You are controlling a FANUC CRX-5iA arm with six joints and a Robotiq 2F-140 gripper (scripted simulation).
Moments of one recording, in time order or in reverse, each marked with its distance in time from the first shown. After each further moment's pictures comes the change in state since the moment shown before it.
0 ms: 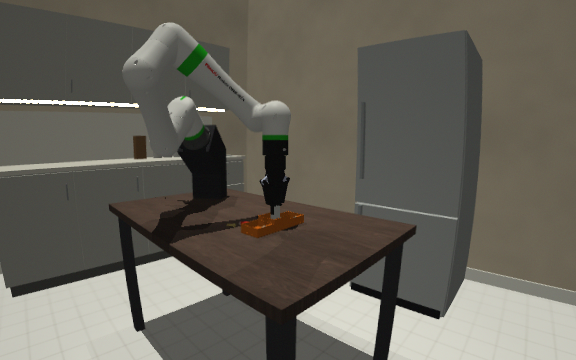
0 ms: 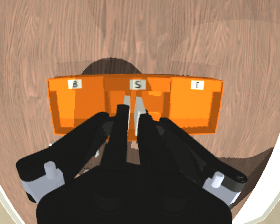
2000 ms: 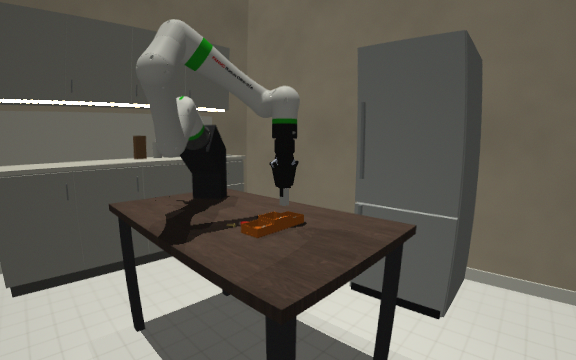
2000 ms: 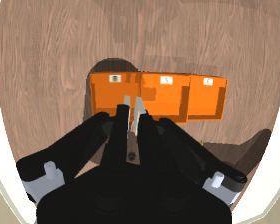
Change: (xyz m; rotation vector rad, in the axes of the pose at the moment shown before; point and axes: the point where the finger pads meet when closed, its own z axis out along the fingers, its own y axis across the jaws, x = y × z) arm -0.004 -0.049 -0.060 0.001 0.000 -0.001
